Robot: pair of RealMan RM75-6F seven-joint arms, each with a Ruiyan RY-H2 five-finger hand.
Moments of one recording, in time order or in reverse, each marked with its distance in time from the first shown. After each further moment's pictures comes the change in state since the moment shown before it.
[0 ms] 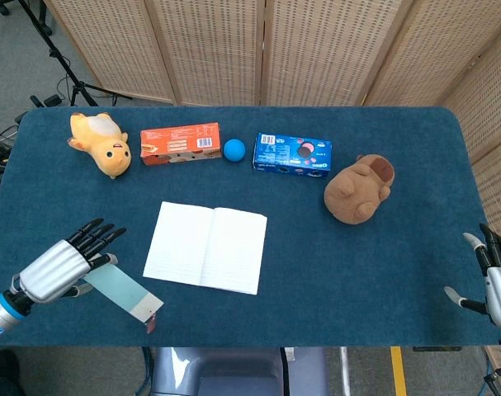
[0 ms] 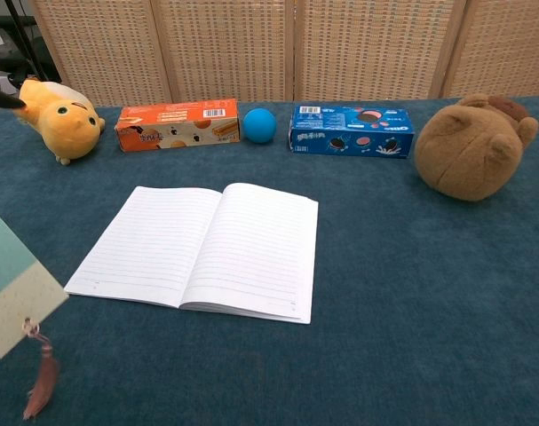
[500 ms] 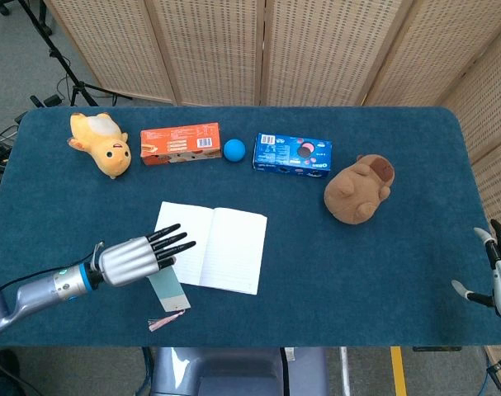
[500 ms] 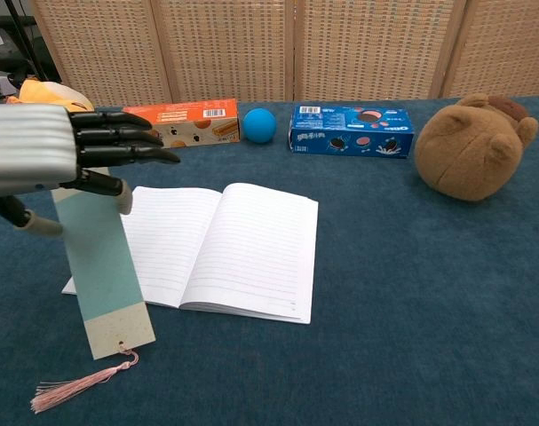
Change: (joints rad) left arm -0.268 -0.309 -0.042 0.331 0.168 -0.084 0.147; right arm 0.016 -0.003 0.034 0.023 0.085 -0.049 0.014
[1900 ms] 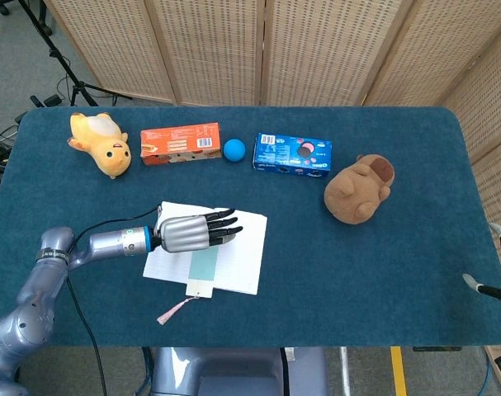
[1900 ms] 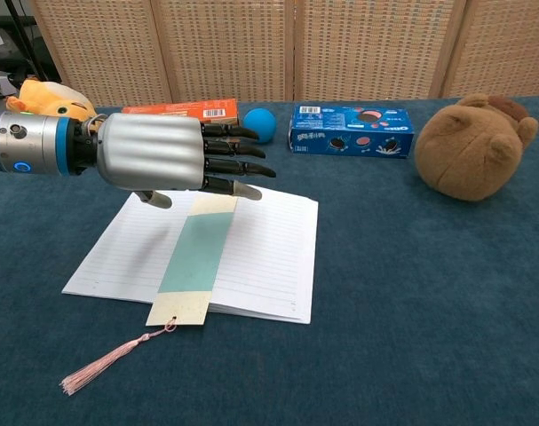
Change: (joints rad) left arm -0.291 -0.484 0.189 0.847 -0.079 0.142 -0.156; right arm 0.018 -0.001 0.034 0.041 0.087 -0.069 0.030
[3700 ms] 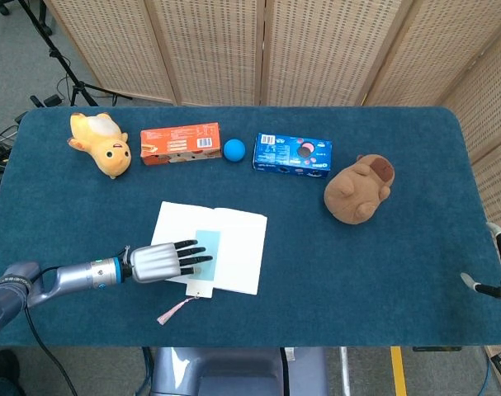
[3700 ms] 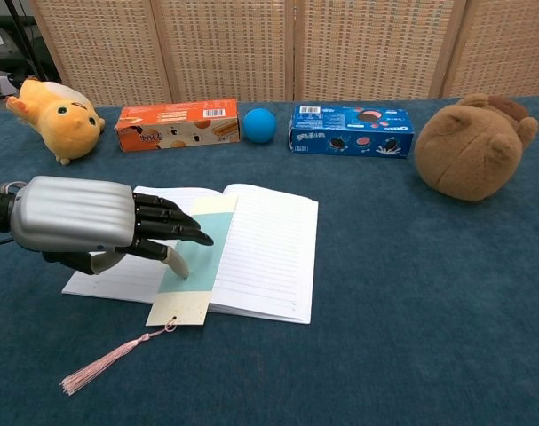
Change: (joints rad) left arm 0.095 0.242 0.142 -0.524 -0.062 -0.121 -0.168; right arm 0.010 -0.014 0.002 0.002 0.012 -0.010 -0.041
